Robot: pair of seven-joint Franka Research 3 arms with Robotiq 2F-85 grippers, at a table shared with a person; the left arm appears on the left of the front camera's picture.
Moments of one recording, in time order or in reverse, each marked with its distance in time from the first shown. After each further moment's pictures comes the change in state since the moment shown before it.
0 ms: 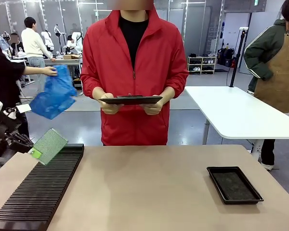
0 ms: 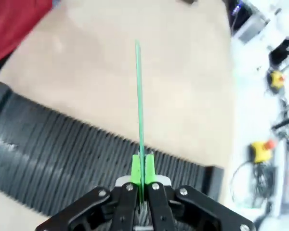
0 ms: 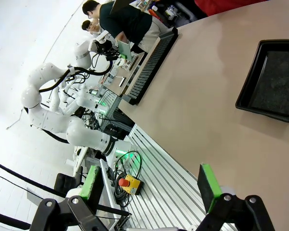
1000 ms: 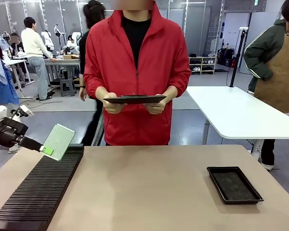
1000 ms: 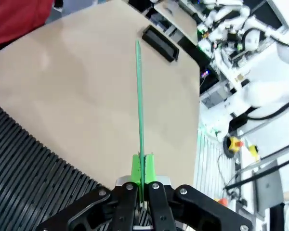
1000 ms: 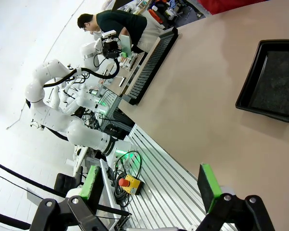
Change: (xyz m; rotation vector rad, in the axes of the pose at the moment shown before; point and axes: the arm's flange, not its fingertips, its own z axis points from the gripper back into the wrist) left arm -0.008 0.014 -0.029 -0.156 -0.252 0.287; right arm 0.000 0.000 0.000 0.000 0.000 0.000
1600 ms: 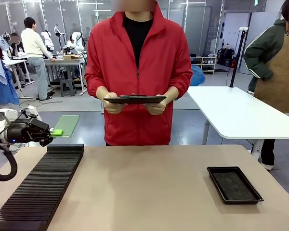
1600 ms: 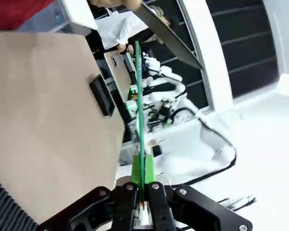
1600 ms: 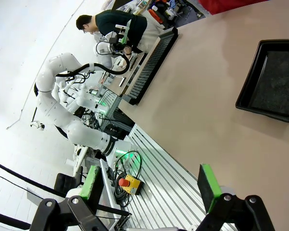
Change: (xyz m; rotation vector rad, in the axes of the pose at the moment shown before) left arm 0.017 0.052 -0.024 -0.386 -0.240 0.541; right arm 0.000 0.000 0.000 0.000 0.000 0.000
